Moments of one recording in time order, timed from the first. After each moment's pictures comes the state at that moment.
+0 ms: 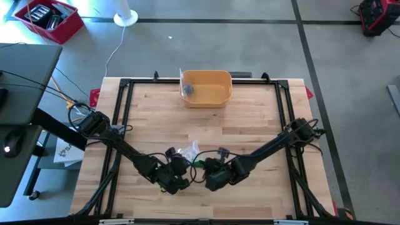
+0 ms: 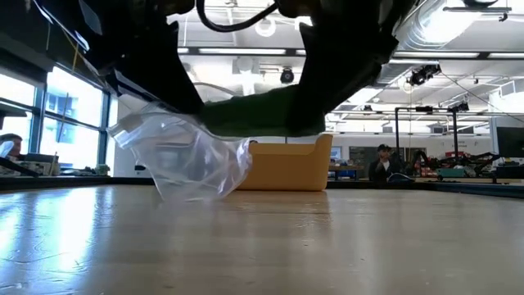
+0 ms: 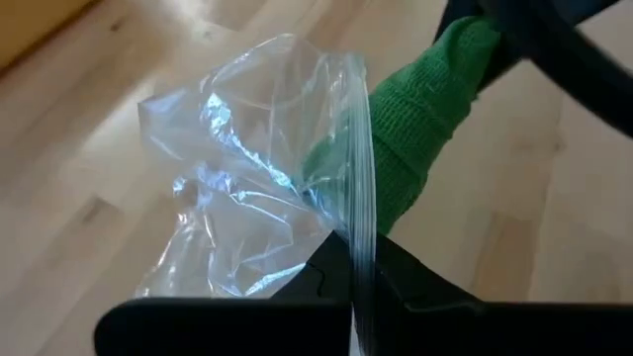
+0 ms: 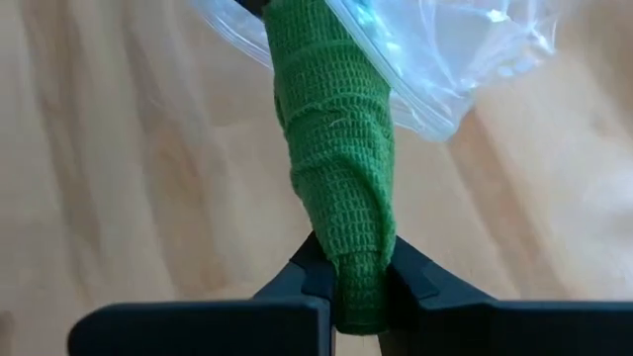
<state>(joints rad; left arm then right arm) -0.61 1.77 1.07 -0.29 -0.74 -0.82 0.47 1.99 1.47 -0.65 0.49 0.71</state>
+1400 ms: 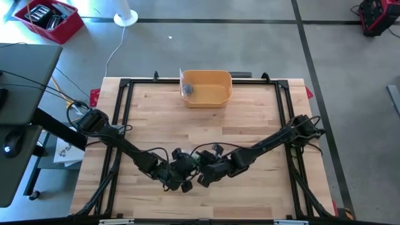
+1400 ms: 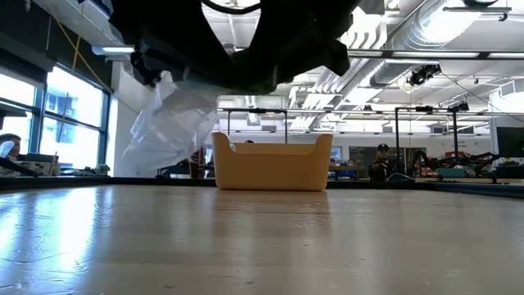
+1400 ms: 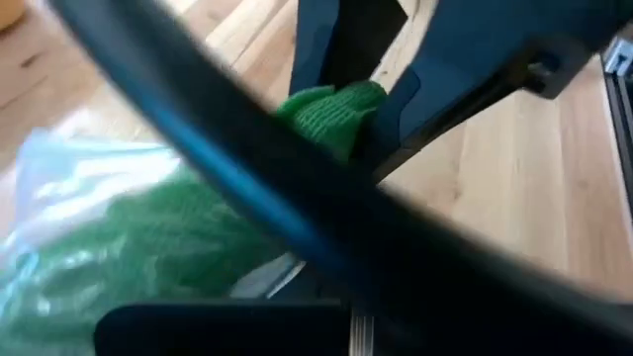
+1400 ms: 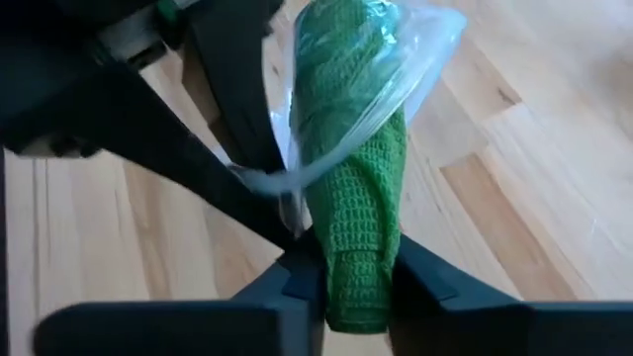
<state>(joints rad) -0.57 1.74 1.07 -0.13 -0.64 -0.71 0.42 1.95 1.47 -0.47 0.45 0.71</state>
